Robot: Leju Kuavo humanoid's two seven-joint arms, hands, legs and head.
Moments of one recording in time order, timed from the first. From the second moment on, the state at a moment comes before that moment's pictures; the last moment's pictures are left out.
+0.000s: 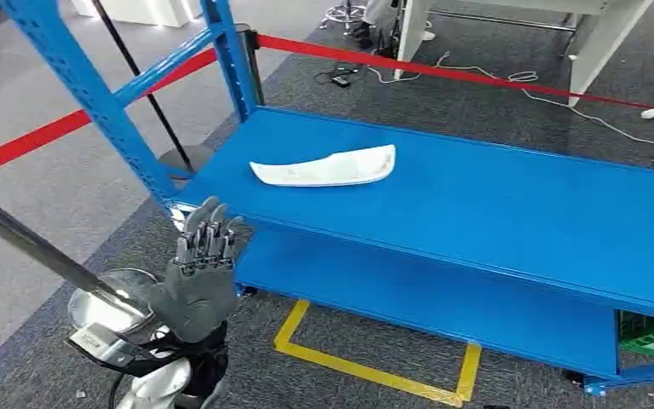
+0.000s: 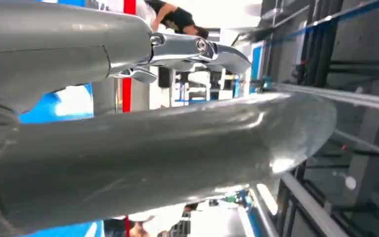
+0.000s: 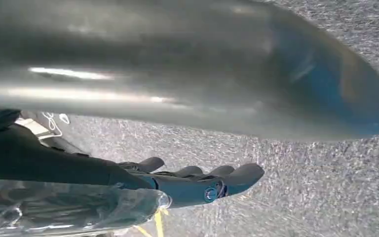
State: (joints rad) left arm 0.09 -0.25 -0.45 -1.68 0.14 -0.12 -0.68; right arm -0.08 0.20 -0.91 -0.20 1.07 -0.47 0.24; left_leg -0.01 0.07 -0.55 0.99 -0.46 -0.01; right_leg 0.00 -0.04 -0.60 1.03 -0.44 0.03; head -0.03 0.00
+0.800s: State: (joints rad) left arm 0.09 -0.25 -0.45 -1.68 0.15 -0.12 -0.68; right arm -0.08 0.21 -0.91 -0.20 1.08 -0.48 0.24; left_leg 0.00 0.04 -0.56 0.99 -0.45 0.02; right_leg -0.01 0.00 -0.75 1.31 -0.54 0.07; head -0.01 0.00
